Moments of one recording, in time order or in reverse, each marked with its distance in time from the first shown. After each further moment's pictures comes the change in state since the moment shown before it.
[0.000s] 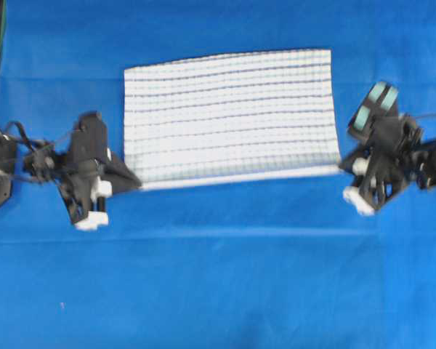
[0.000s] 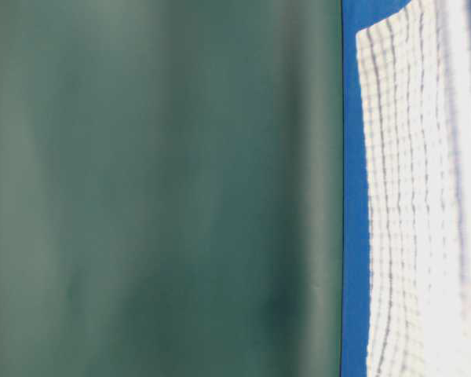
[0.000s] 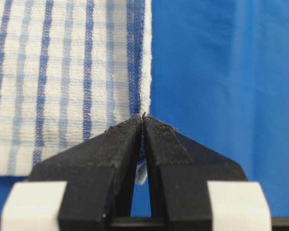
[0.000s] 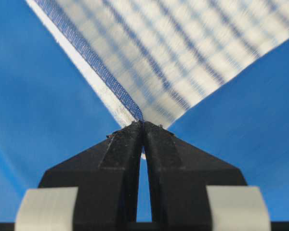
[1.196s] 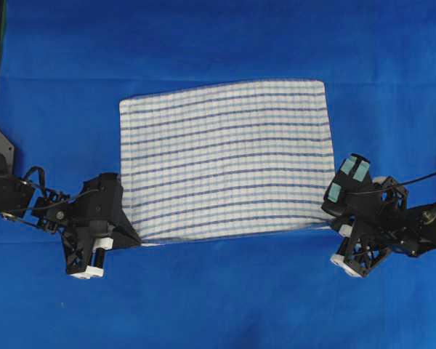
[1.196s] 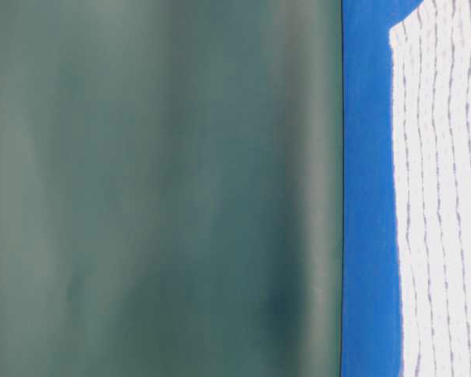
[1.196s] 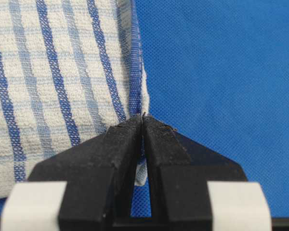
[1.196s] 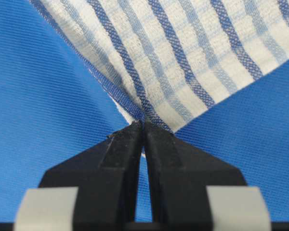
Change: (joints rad) left arm -0.213 0.133 -0.051 0.000 -0.026 -0.110; right arm 0.281 0.195 -0.138 -0.003 0.044 0.233
